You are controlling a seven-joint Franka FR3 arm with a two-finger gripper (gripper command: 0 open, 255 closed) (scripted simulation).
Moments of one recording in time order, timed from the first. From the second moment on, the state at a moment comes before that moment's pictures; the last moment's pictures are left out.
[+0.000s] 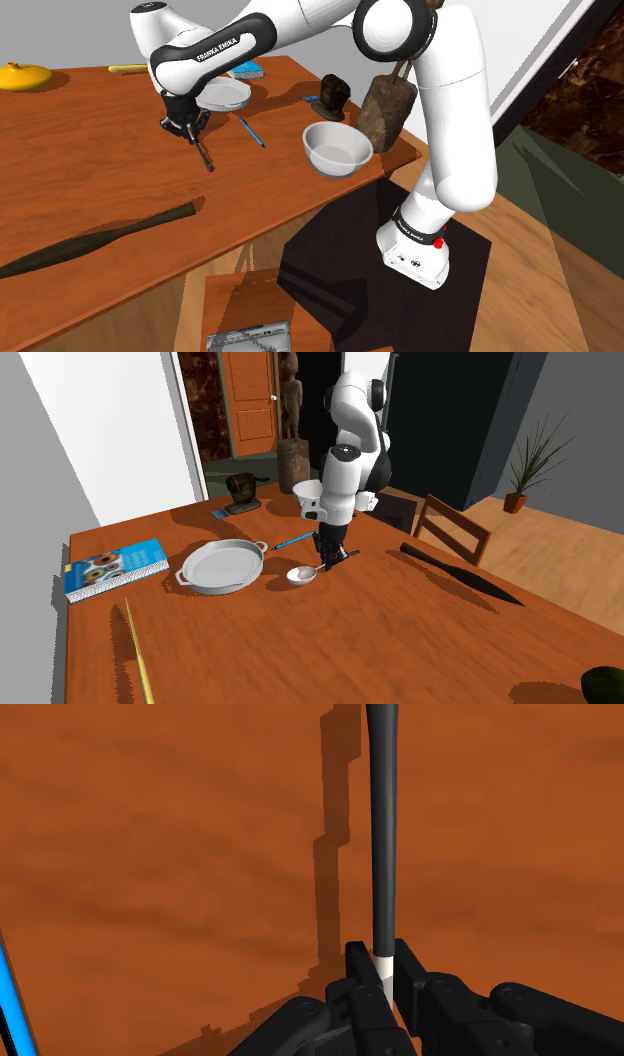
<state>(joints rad) 0.22 0.65 0.21 -1.52 -0.27 2.09 0.80</state>
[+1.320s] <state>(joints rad) 0.22 0.56 0.22 -1.45 -0.24 1.95 0.77</state>
